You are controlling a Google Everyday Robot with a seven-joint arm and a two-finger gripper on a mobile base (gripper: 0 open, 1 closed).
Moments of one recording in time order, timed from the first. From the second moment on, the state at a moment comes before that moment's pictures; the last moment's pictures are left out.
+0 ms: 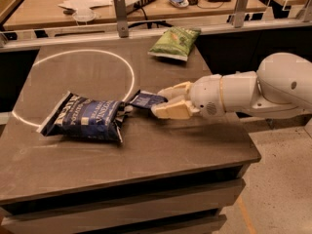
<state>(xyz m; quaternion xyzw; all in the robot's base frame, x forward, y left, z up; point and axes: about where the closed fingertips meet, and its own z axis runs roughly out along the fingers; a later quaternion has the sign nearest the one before) 0.518 -0.022 0.864 -0.49 0.68 0.33 0.44</state>
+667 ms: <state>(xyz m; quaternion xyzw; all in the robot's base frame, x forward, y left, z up) 0.450 -0.016 0.851 -0.52 0.68 0.35 0.39</state>
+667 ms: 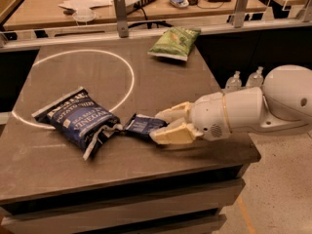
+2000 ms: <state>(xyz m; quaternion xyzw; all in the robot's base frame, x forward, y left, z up) 0.447 -0.030 0.849 -0.49 0.70 0.33 0.40</state>
